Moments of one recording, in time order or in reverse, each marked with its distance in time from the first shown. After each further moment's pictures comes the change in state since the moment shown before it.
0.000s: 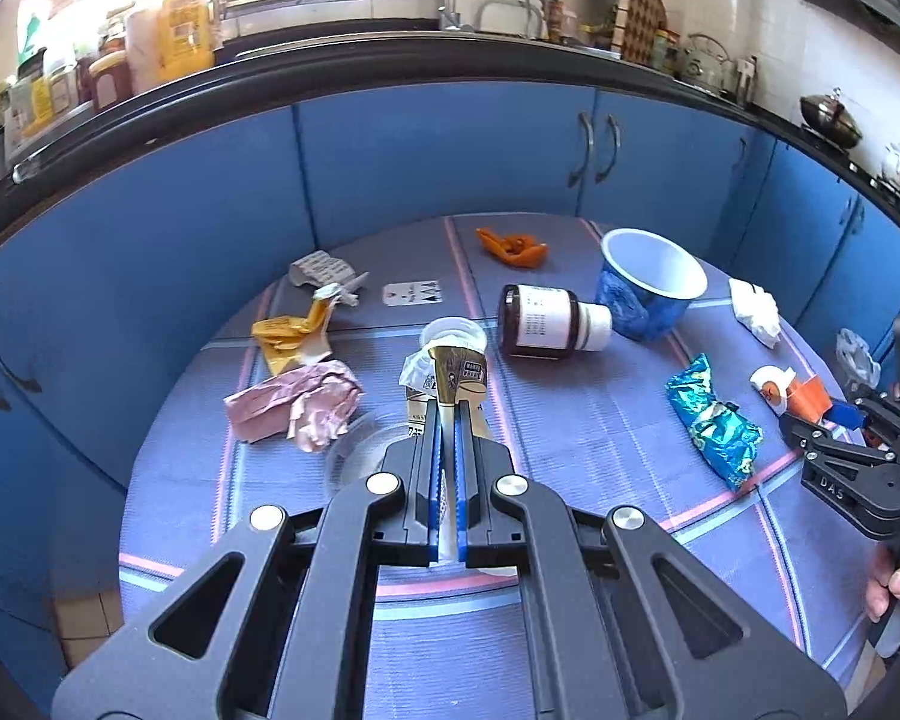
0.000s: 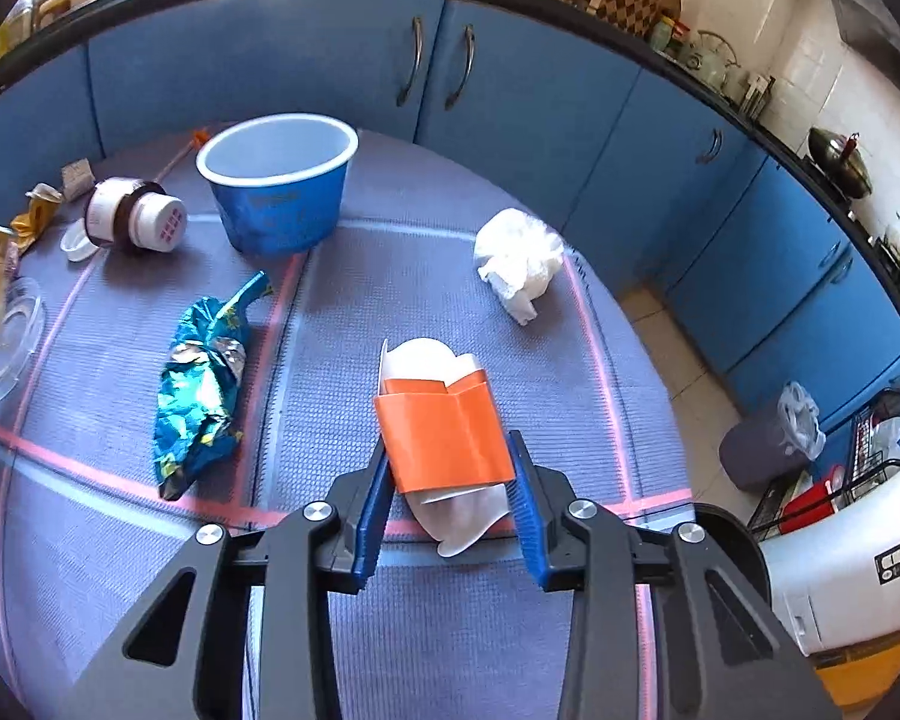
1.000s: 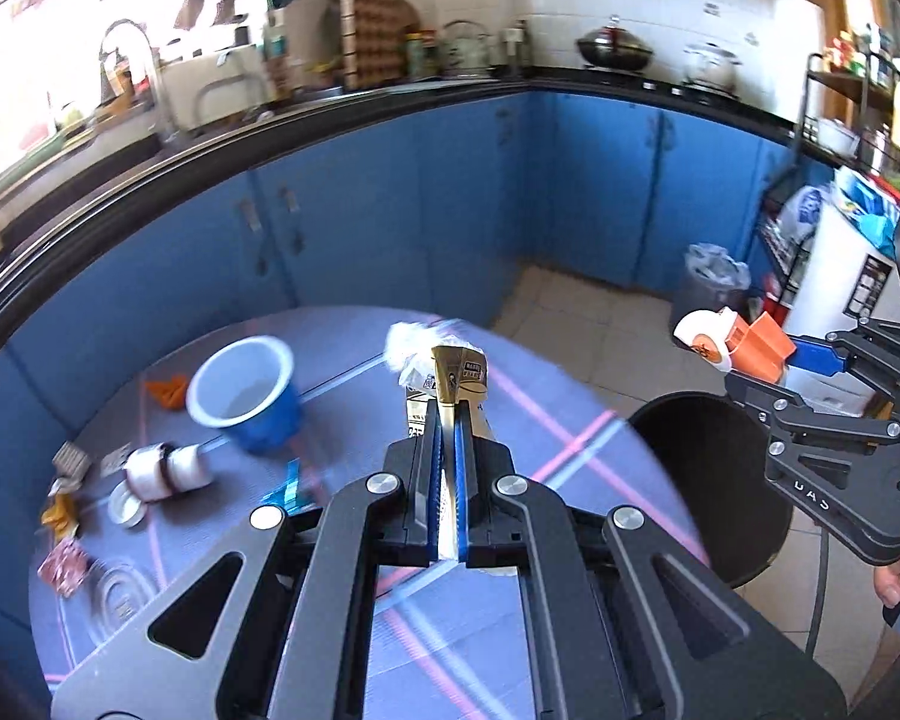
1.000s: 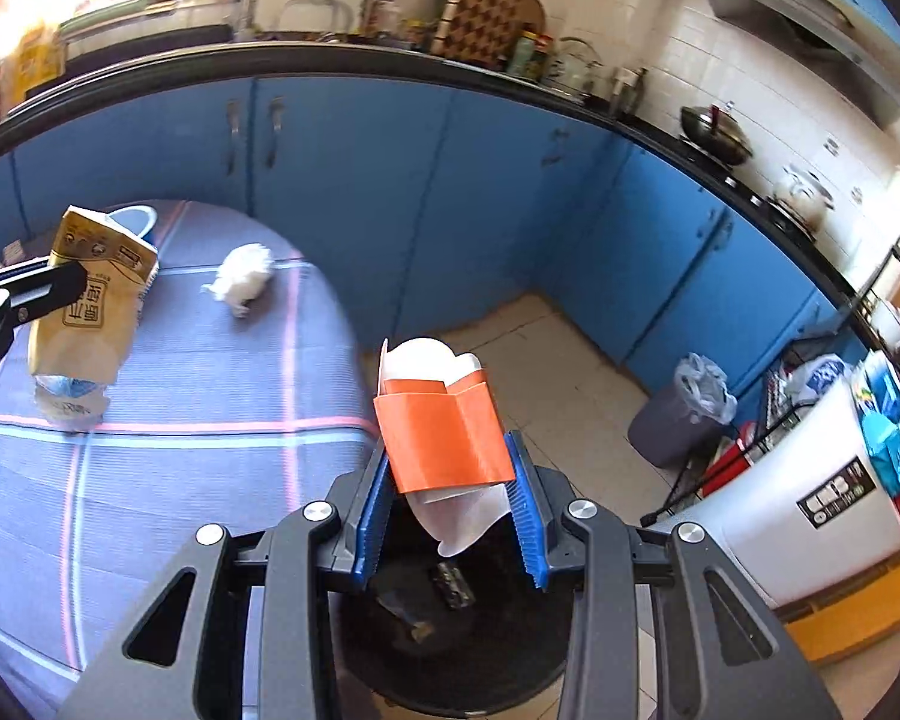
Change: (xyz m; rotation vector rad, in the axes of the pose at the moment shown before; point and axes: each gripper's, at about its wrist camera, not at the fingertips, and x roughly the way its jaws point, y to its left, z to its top) left arm -0.029 -0.233 0.024 0.382 -0.083 -0.298; right arm -0.088 -0.155 -0.058 0.152 -0.086 -0.173
